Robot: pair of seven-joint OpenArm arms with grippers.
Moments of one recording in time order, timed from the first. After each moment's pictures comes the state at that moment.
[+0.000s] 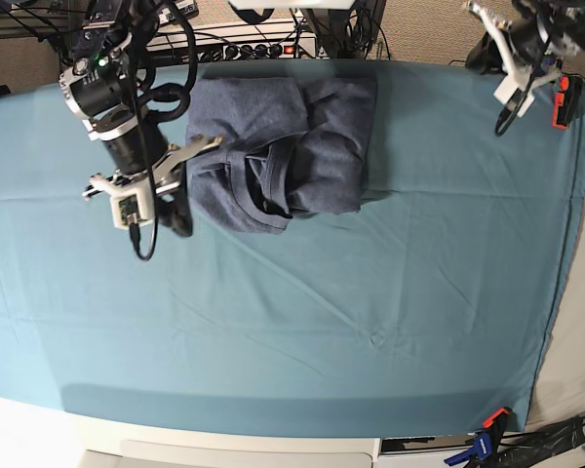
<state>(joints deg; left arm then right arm) 43.8 -21.8 -24.3 121.0 -43.1 -37.5 62.0 -16.0 4.1 13.6 133.2 15.9 24.5 -50.5</state>
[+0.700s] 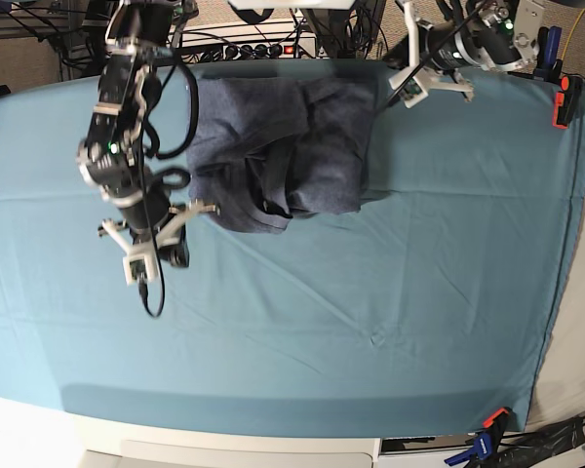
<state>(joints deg) 35.3 -22.7 5.8 121.0 -26.6 -34.6 57.7 1.2 4.4 13.5 104.3 9.7 24.3 -48.0</state>
